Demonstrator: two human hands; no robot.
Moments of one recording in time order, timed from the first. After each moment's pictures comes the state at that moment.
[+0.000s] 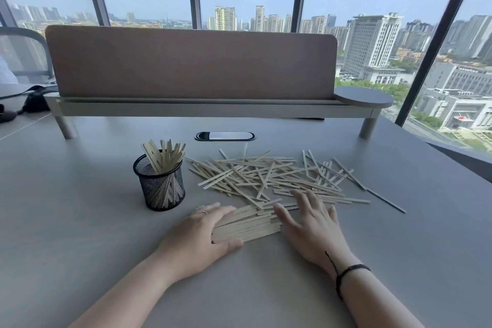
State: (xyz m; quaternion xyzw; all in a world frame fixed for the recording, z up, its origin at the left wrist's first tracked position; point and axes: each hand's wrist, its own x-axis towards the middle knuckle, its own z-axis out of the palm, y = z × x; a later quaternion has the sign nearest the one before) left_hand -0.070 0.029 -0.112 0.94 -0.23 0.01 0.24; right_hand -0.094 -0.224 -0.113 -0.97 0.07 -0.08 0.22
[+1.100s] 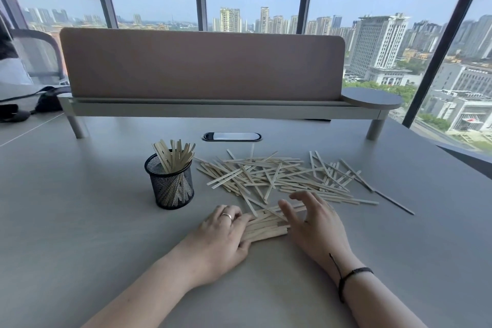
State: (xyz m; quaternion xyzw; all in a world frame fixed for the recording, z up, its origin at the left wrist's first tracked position) left_hand -0.078 0.015 -0.120 0.92 -0.35 0.17 0.08; right_hand -0.094 -0.214 -0.112 -0.94 0.06 -0.16 0.30
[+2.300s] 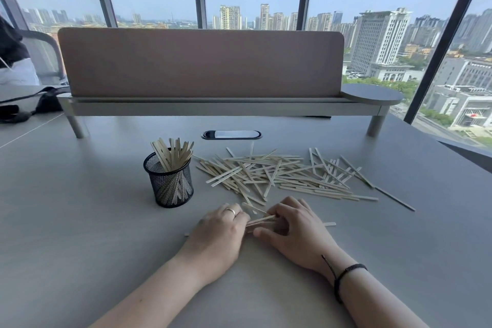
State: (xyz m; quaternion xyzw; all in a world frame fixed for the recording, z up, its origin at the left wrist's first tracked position) left_hand -0.073 0.005 -0.125 0.92 -0.33 0.18 0.11; right_hand -0.094 -0.201 -0.116 -0.96 -0.10 -0.10 0.26
